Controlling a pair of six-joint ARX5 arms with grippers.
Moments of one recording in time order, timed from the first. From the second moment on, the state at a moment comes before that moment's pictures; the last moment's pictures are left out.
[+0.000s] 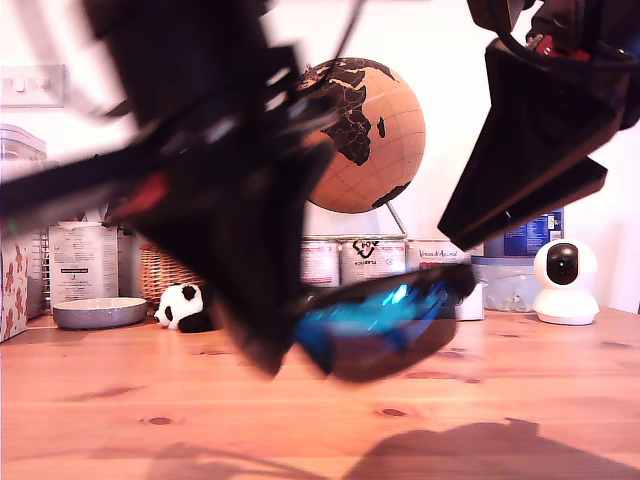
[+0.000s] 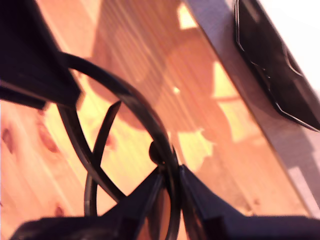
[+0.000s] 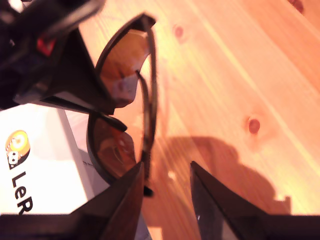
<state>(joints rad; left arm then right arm) -1.15 1.44 0.91 -0.60 -0.13 1.01 0.58 1.17 0.77 -0.61 -0.48 -0.33</state>
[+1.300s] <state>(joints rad) -1.15 1.36 0.66 -0.11 -0.25 1.21 0.83 1.24 0.78 -0.44 -0.17 -0.39</state>
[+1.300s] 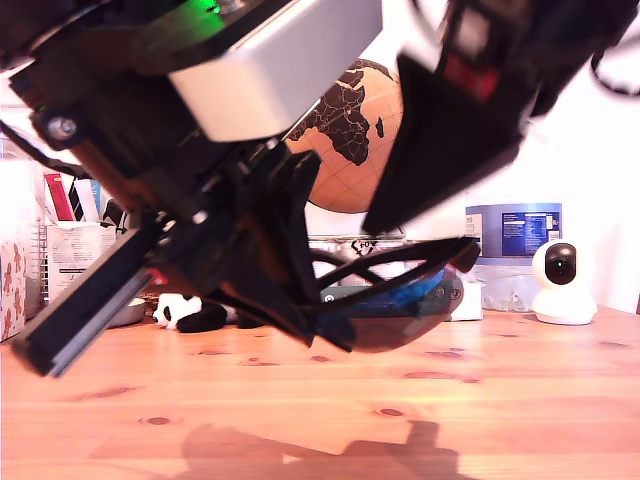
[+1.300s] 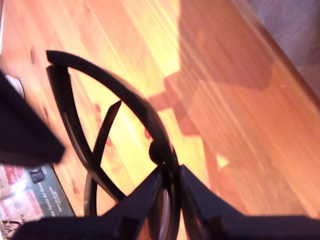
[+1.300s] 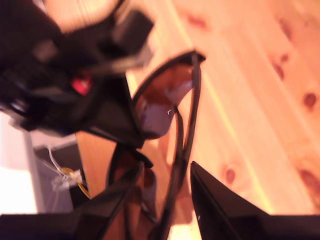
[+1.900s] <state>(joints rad) -1.15 1.36 0.66 -0.12 -0.24 1.21 0.85 1.29 0.78 -0.34 -0.07 -0.42</state>
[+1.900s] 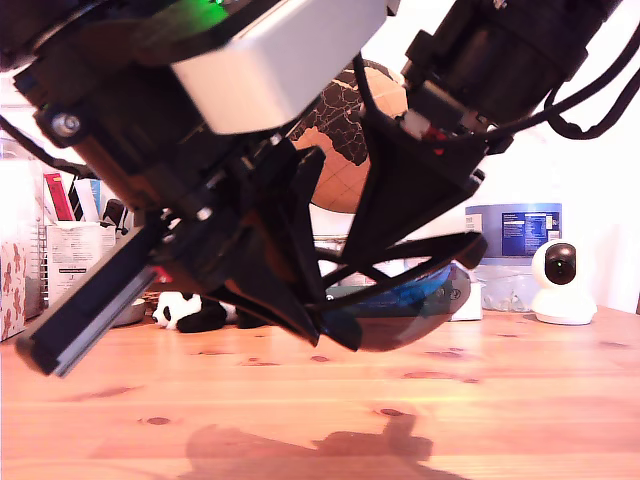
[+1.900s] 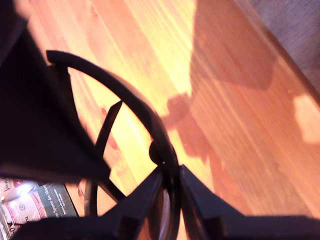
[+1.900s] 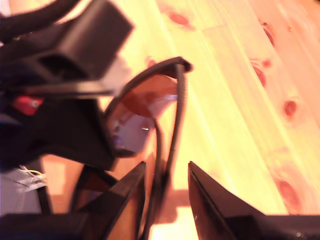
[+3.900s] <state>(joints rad) -1.16 1.36 0.66 -0.16 -0.24 1.21 0.77 1.29 0.78 -0.11 0.19 -0.45</state>
